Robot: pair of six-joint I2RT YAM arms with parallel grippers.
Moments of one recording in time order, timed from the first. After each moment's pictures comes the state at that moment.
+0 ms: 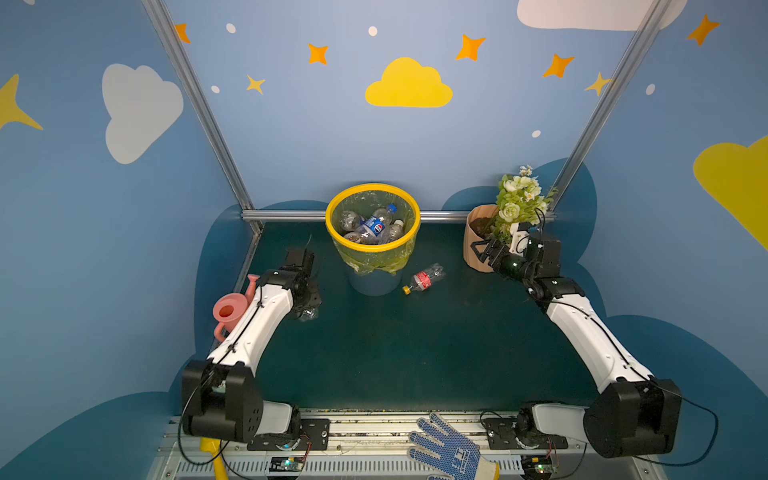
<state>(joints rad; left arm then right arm) -0.11 1.33 1.12 -0.90 -0.18 -0.44 0.13 1.29 1.06 -0.23 -0.37 0.65</state>
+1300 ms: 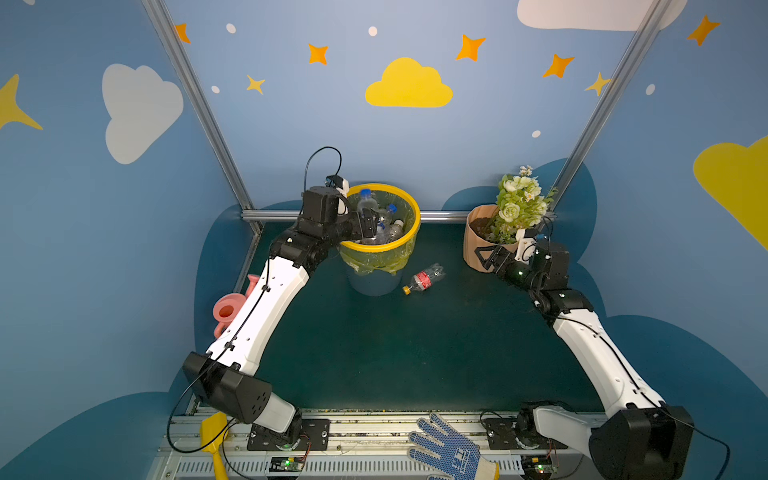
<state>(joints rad) -0.35 1.48 1.66 -0.61 0.06 -0.40 0.13 1.17 0.99 -0.24 -0.37 0.66</state>
